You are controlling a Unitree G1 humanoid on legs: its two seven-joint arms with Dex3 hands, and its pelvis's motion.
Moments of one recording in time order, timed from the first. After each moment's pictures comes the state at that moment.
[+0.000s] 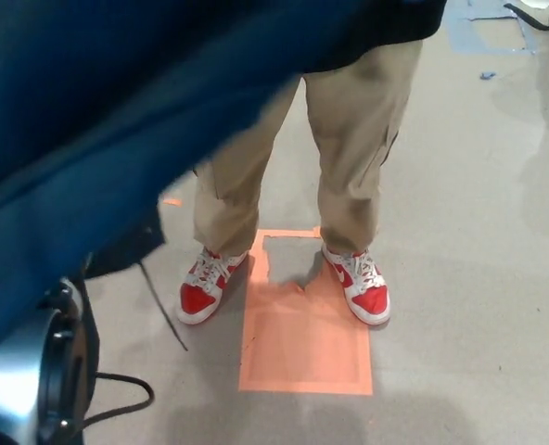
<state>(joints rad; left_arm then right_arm) -1.05 0.30 0.16 1.20 -0.03 -0.05 -0.25 -1.08 -0.39 -0.38 -0.18 -0.14 0.34 0.37</state>
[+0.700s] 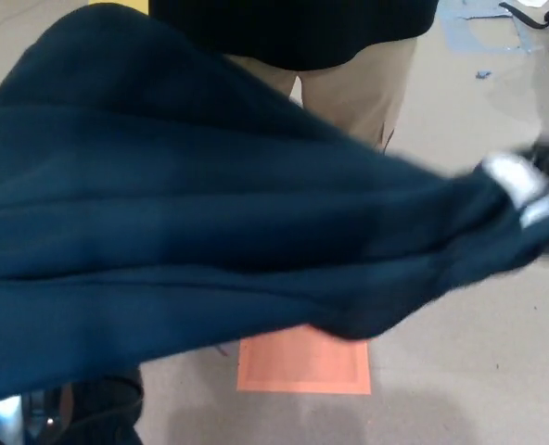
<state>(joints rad) -1.04 0.33 0.21 1.20 -0.05 -0.06 -0.28 -0.33 -0.43 -0.10 0.16 -0.12 0.27 0.49</state>
